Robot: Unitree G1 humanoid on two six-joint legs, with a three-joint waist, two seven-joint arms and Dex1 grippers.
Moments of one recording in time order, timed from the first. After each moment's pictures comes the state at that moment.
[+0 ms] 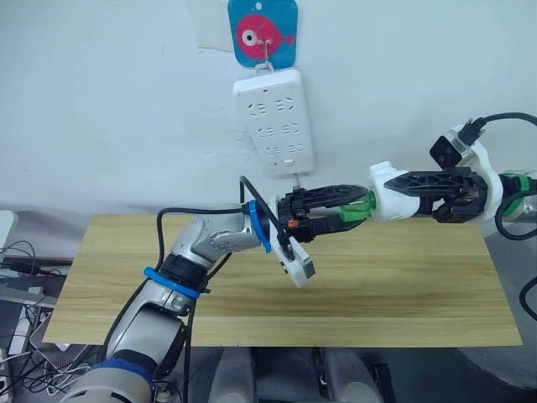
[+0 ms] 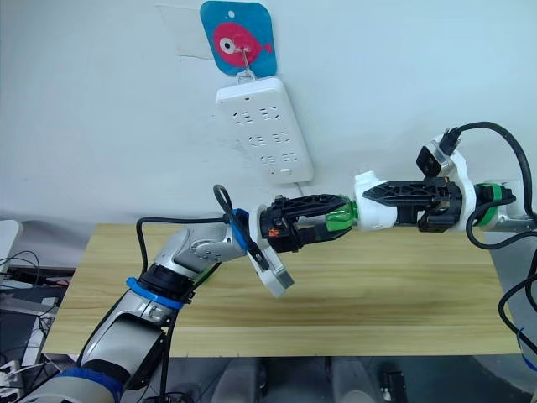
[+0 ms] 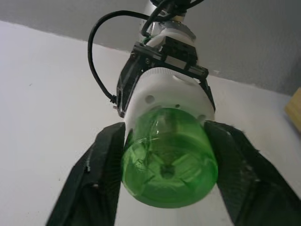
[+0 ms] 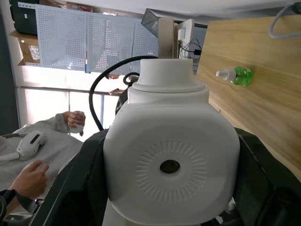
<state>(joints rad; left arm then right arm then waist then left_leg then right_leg) -0.75 0.37 -0.33 0.27 0.57 -1.10 -0.26 -0.89 -1.06 0.15 0.46 1.95 1.60 0.48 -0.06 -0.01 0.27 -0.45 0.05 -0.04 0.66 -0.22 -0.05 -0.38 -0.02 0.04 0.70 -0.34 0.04</state>
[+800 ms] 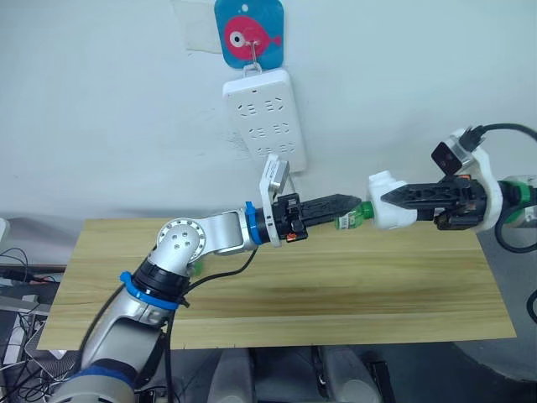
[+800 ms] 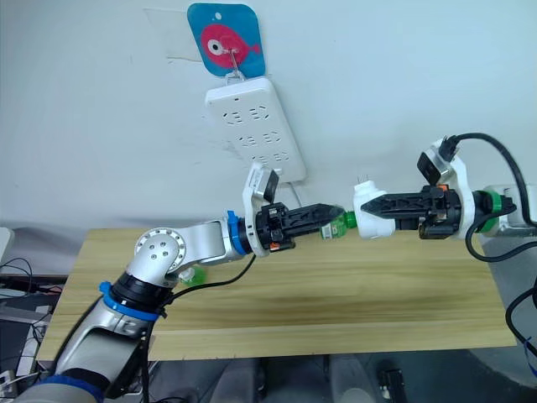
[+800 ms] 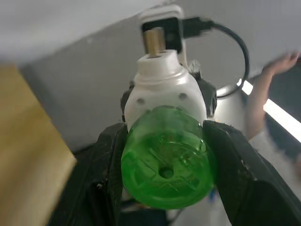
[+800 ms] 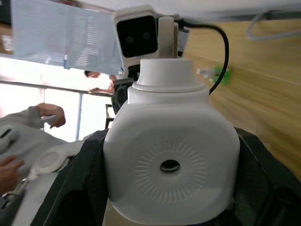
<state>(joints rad) -0.64 0.40 -0.24 0.10 -1.93 1.00 -0.18 -0.80 -1.07 0.10 0.32 1.87 1.55 0.44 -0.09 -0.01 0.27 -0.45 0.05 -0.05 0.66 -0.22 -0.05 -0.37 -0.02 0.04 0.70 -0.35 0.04</state>
